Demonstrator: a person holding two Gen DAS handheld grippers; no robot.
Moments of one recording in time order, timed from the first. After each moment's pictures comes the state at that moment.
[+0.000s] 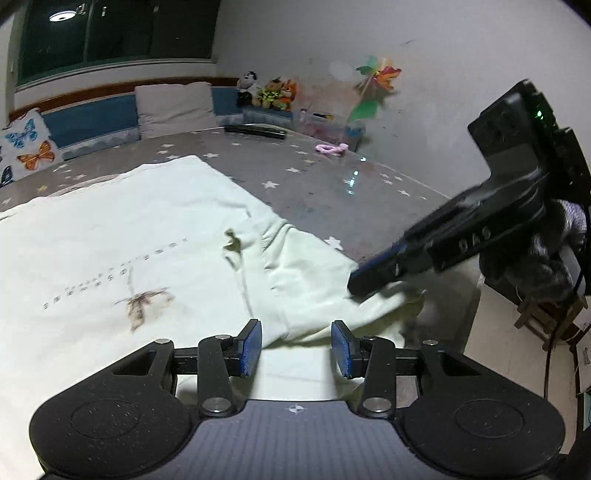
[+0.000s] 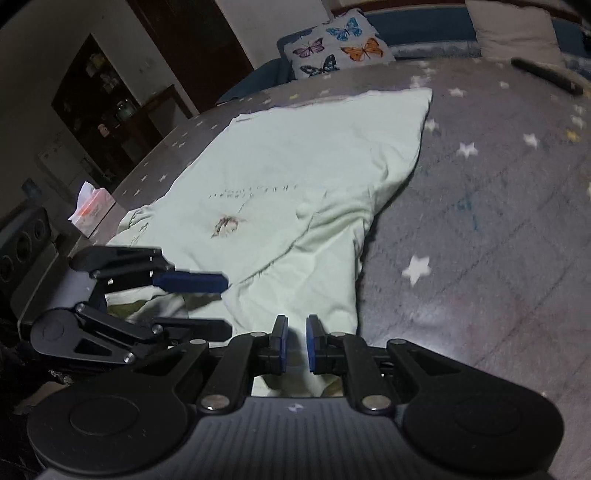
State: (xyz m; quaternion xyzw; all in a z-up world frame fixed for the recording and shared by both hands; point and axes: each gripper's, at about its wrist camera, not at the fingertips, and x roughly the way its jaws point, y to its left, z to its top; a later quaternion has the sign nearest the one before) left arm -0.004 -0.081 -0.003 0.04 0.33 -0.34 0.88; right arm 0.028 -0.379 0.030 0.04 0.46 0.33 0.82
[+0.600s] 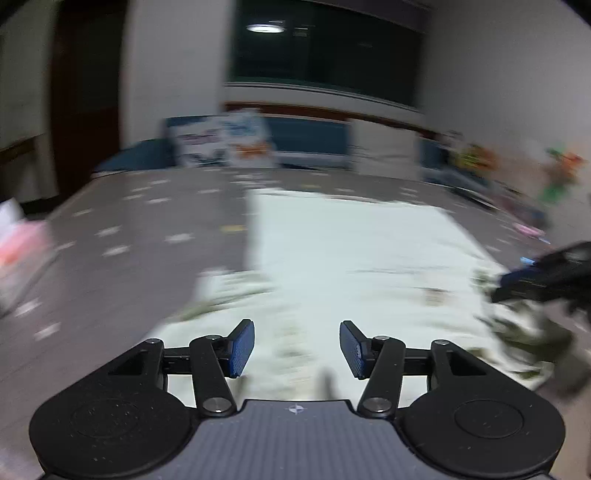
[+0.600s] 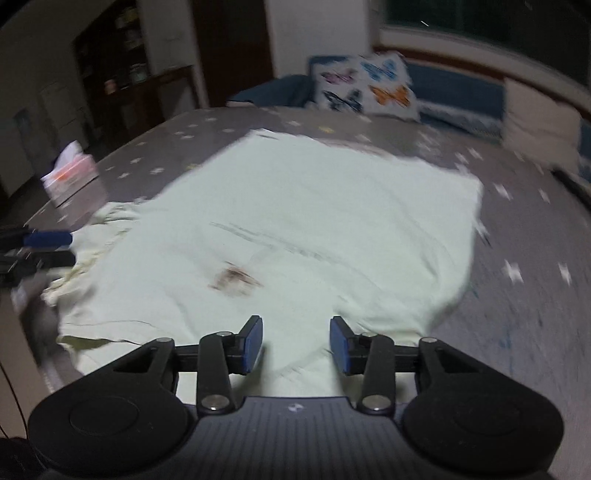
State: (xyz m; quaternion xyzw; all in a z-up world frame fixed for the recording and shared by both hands) left arm -0.078 0.102 0.021 -0.05 0.29 0.03 0.95; right arm 0.051 -0.283 0.042 -0.10 0.39 0.33 0.85
